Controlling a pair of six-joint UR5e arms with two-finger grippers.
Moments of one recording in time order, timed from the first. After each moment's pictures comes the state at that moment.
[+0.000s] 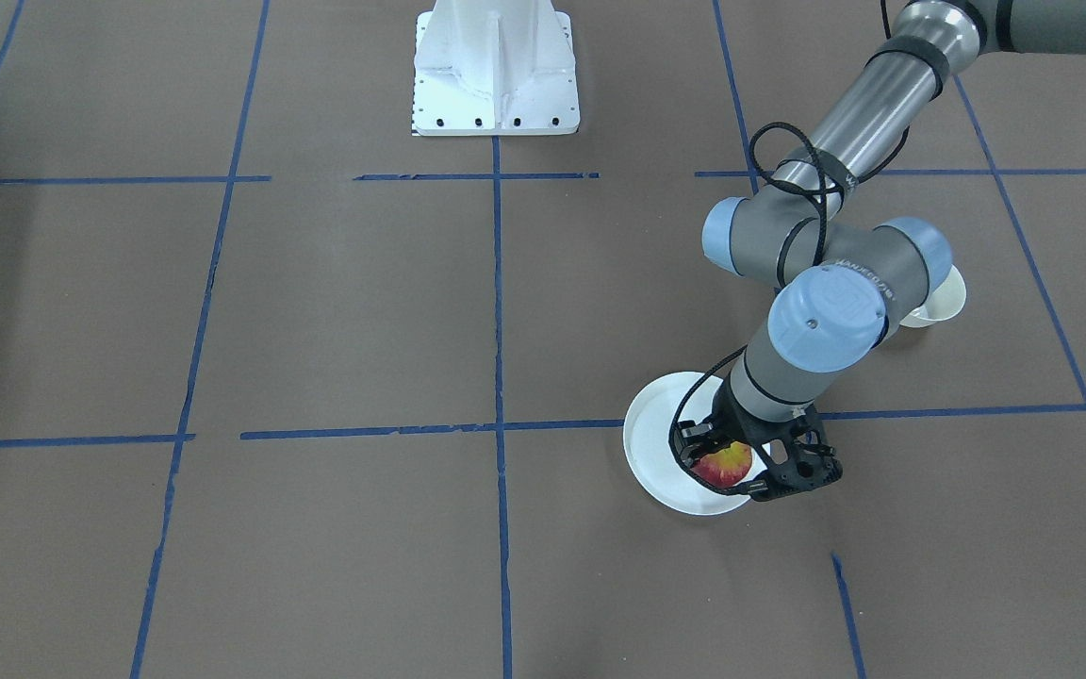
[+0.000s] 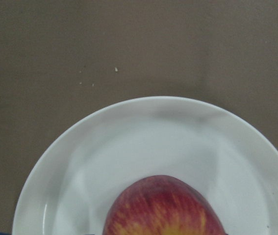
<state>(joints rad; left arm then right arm) -0.89 -2.30 -1.26 -1.88 -2.08 -1.15 1.53 -1.65 1.77 -1.72 2.27 -0.01</state>
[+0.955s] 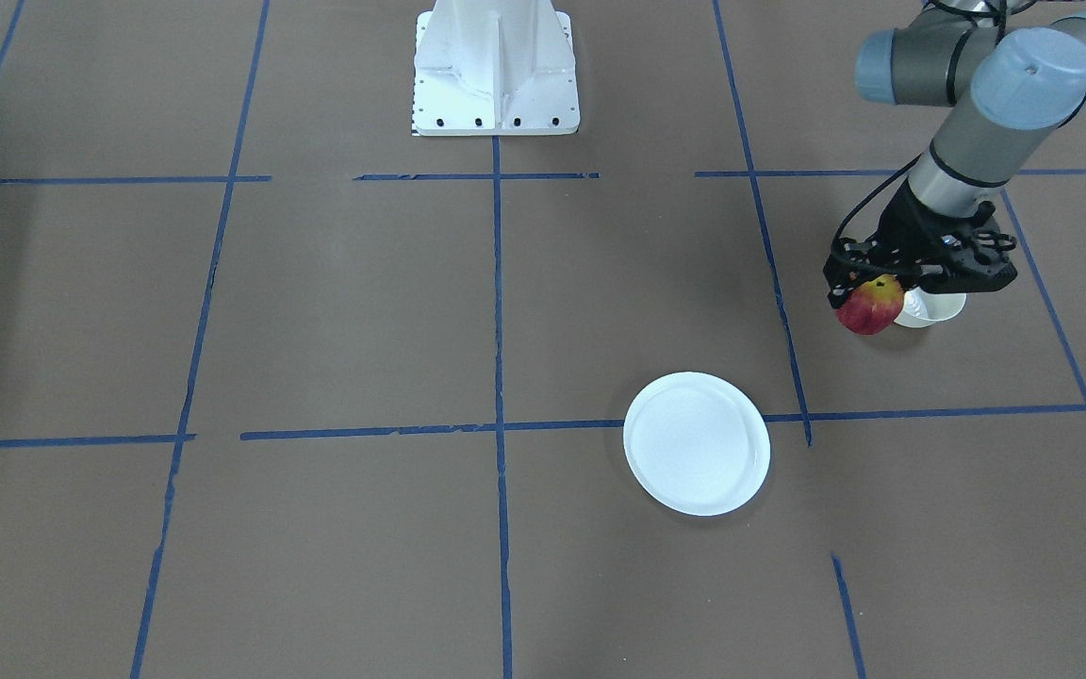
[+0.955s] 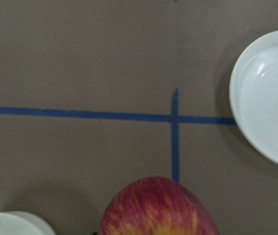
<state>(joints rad) -0.91 -1.55 -1.93 -1.85 -2.07 -0.90 1.53 -1.65 1.77 -1.72 2.27 -0.01</state>
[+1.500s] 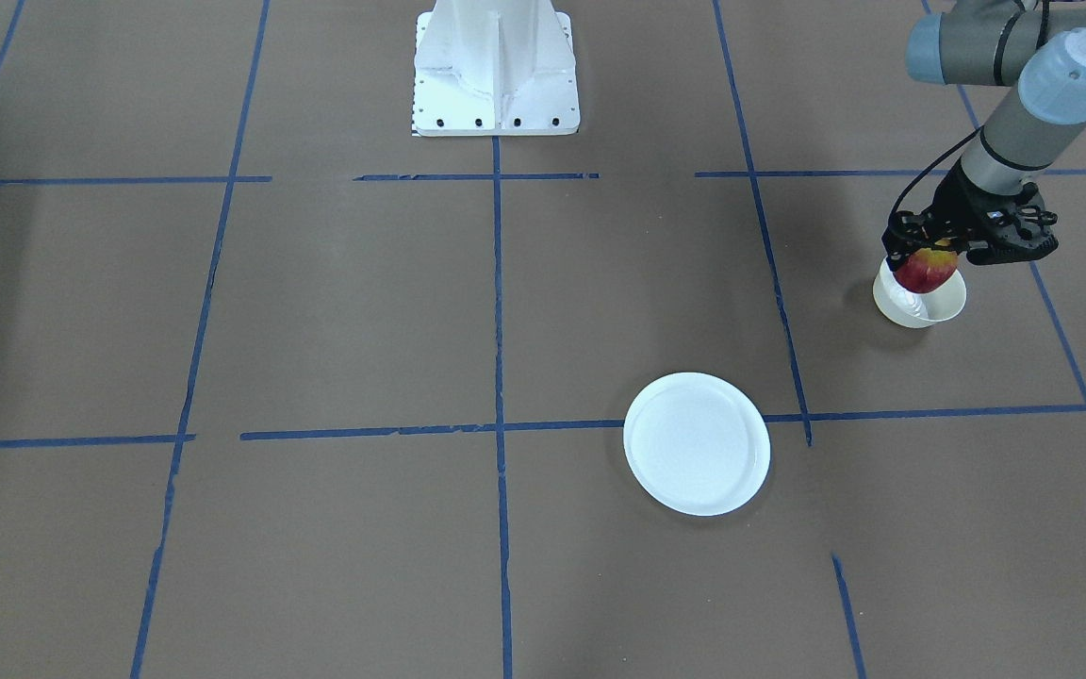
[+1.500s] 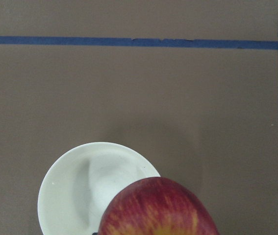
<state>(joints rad) -0.90 -1.48 -1.86 -1.91 -2.08 -0.89 1.53 -1.65 1.77 -1.72 2.27 -0.01</state>
